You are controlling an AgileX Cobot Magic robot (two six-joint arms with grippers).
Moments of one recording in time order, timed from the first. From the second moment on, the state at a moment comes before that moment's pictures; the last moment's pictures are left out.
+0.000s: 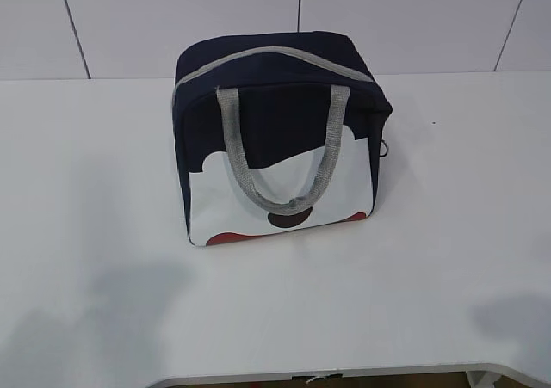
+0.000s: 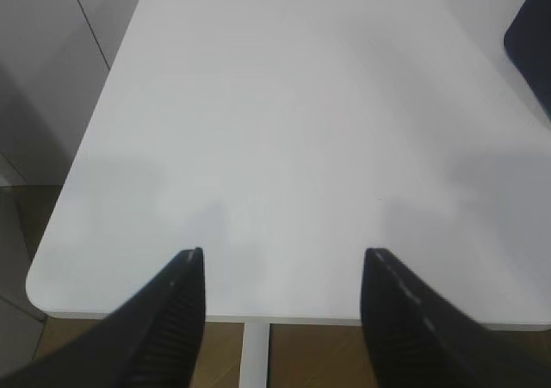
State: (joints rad) left arm 0.03 0.01 -0.50 0.03 1.10 -0.04; right arm -0.02 -0.02 -0.50 0.02 1.16 -0.28
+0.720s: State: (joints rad) left arm 0.03 0.01 -0.50 0.03 1.10 -0.04; right arm -0.02 -0.02 -0.50 0.02 1.16 -0.28
